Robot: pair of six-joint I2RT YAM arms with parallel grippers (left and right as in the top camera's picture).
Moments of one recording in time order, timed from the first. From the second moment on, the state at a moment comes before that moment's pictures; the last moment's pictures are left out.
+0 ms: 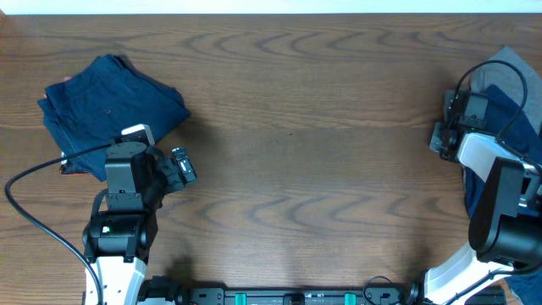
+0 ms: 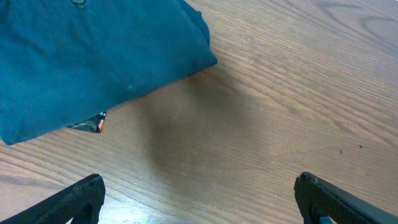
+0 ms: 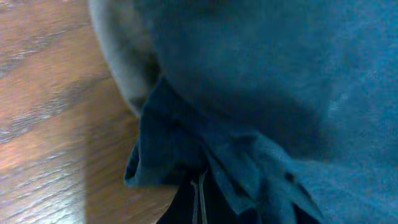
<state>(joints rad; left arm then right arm) 0.00 0.87 0.72 -0.63 -0.04 -0.32 -0.25 1.86 0.95 -0.17 0.27 0.02</state>
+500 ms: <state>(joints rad) 0.00 0.87 0.72 -0.60 -0.04 -0.32 -0.24 1.39 1.23 -0.48 0.04 0.00</state>
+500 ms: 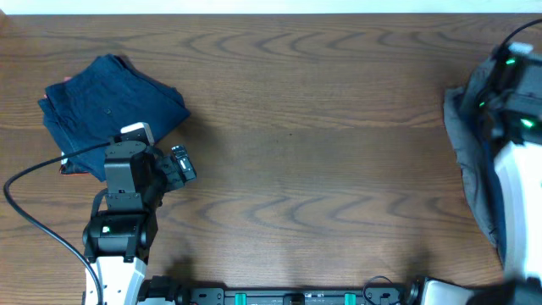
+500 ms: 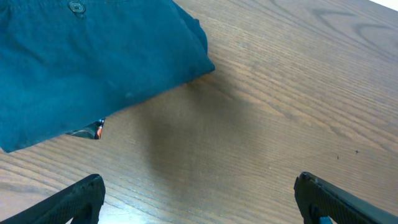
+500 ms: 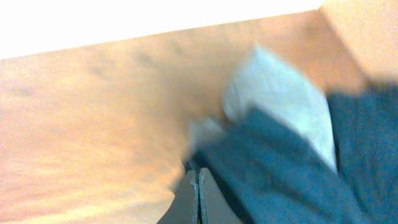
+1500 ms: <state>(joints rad) 0.00 0.87 0.72 -0.60 -0.04 -0.33 -0.02 1.81 1.23 -0.76 0.23 0.06</state>
